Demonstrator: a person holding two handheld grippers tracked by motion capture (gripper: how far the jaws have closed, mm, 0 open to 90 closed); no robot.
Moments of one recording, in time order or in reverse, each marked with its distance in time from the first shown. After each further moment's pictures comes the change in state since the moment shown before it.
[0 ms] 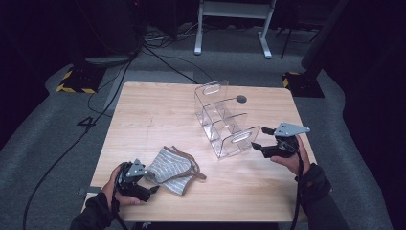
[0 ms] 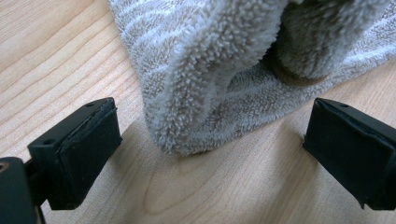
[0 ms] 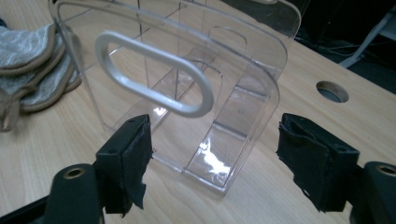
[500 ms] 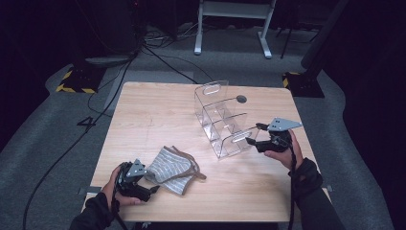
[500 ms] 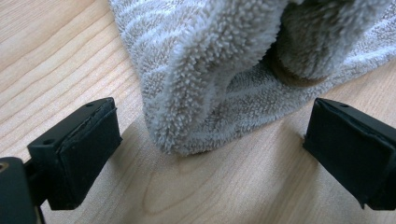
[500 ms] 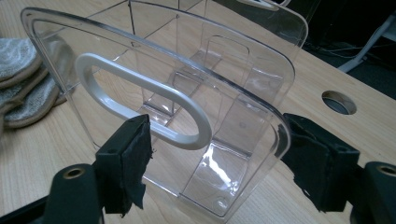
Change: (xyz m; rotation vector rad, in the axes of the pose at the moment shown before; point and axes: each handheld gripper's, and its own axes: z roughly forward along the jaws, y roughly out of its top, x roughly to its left) left arm -0.001 0.000 0.000 0.000 0.003 -0.002; right arm -0.003 0.011 0.021 -0.001 0.005 -0.003
